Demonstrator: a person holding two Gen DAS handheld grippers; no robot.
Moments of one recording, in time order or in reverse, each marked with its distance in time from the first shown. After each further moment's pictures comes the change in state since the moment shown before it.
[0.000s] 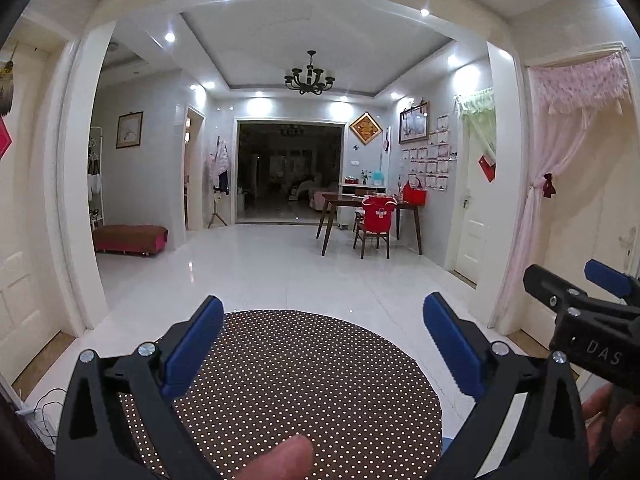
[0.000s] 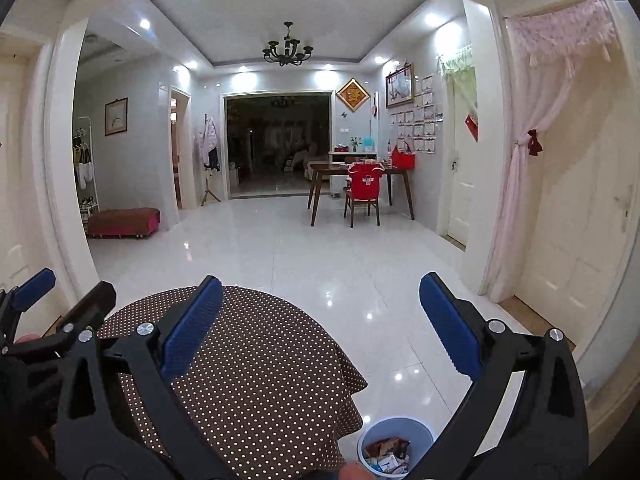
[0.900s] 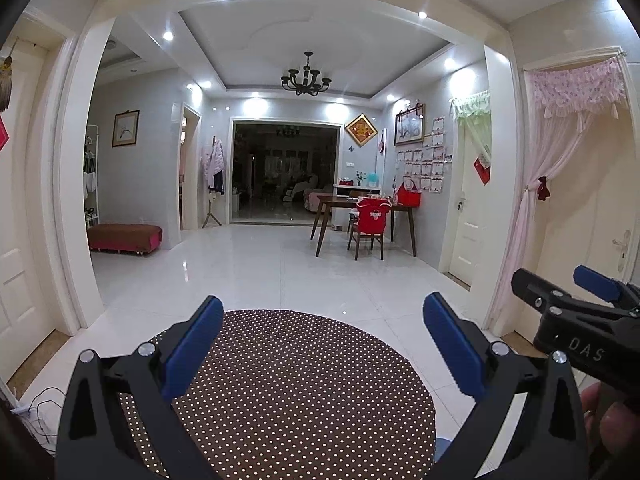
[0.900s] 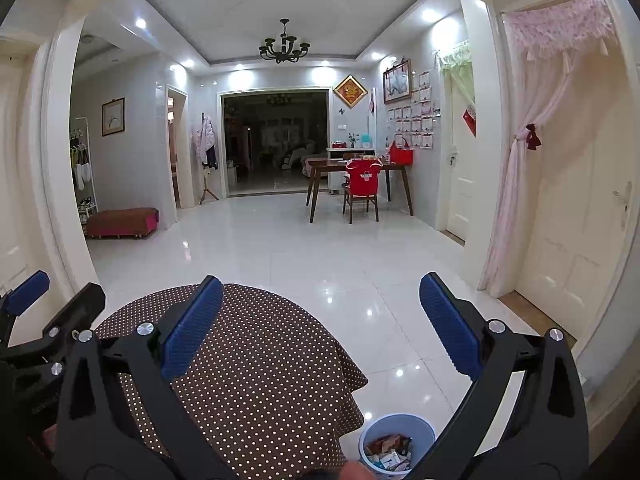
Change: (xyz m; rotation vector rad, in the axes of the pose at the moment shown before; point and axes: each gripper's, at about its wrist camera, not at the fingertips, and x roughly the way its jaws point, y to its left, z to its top) left arm 0.002 0.002 0.000 -0.008 -0.008 -0.023; right arm 0.005 0.009 -0.007 0.013 0.012 -0.007
